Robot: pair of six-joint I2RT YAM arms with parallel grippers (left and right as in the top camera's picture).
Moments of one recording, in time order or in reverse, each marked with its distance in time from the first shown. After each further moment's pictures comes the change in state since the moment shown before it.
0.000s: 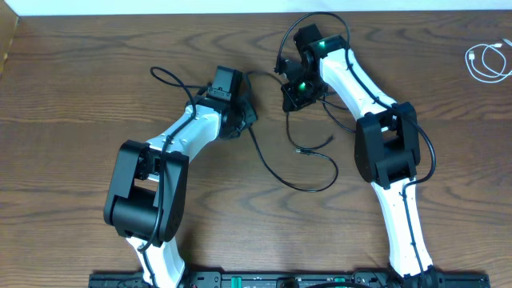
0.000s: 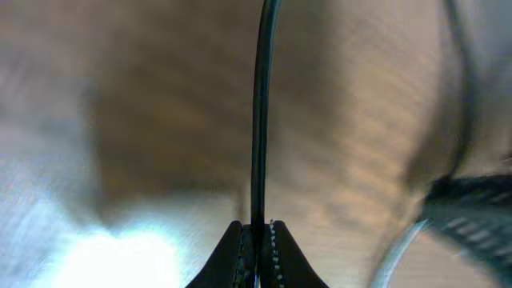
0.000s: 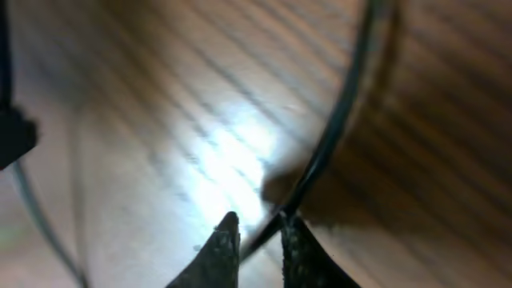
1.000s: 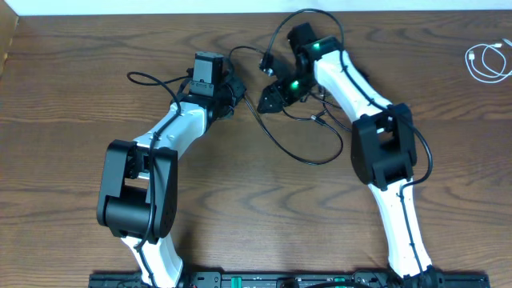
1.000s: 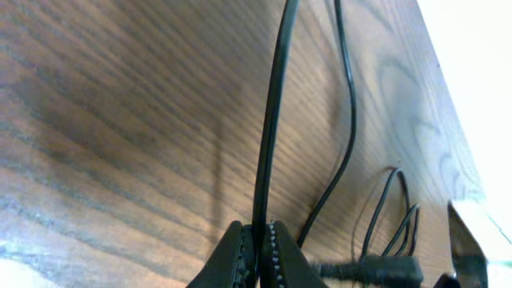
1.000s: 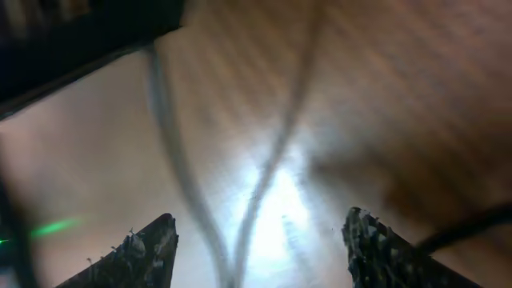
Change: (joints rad) left arm 0.089 0.000 0.000 0.263 0.051 -0.266; right arm 0.035 0.000 -0.001 0.102 -0.204 -0.064
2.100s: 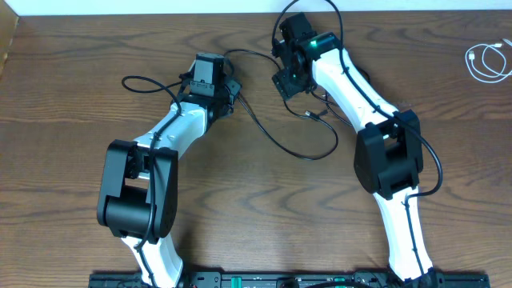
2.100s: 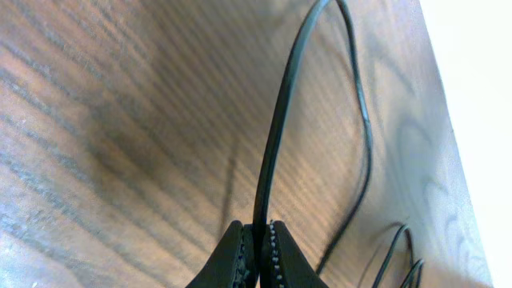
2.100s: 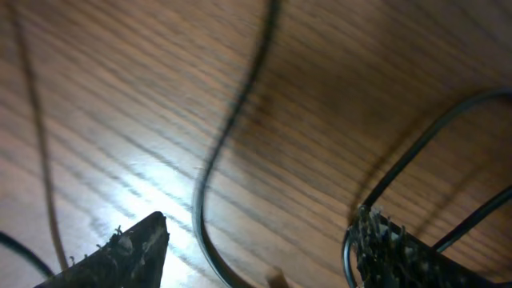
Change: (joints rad) left arm -0.005 0.000 0.000 0.005 -0.147 -0.138; right arm 0.028 -0.106 -0.029 0.051 0.594 0.174
